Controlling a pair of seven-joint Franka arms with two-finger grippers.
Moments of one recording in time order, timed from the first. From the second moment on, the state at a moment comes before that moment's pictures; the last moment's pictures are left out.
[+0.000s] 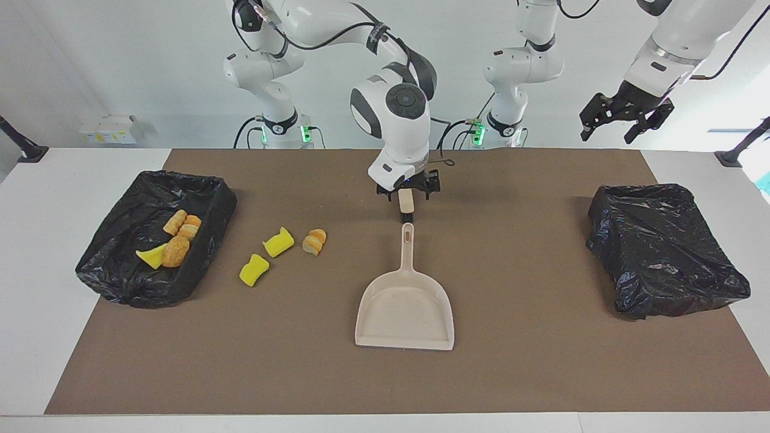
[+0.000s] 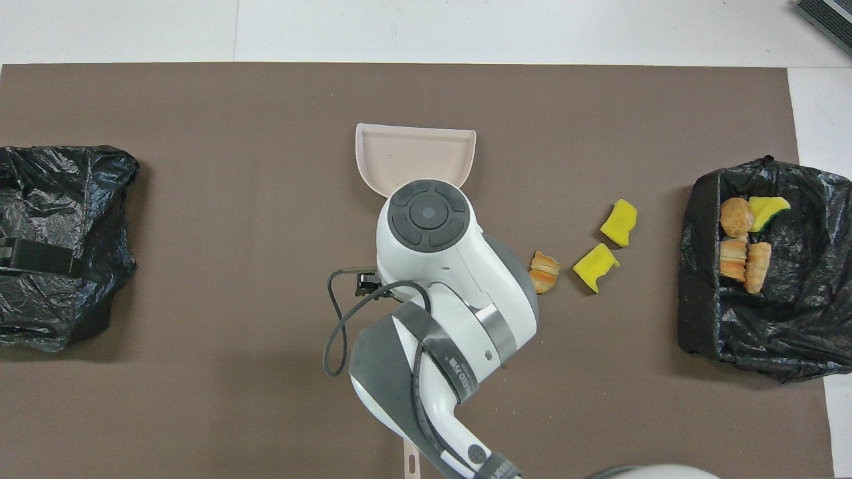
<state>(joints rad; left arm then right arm) 0.04 -0.13 -0.07 -1.65 -0.05 1.47 0.07 0.58 0.28 0.09 -1.66 0.13 1.86 0.64</state>
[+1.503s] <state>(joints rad) -0.18 -0.01 -0.08 -1.70 -0.05 1.83 -0.23 0.82 0.01 0.09 -2.28 0.14 2.22 0.82</state>
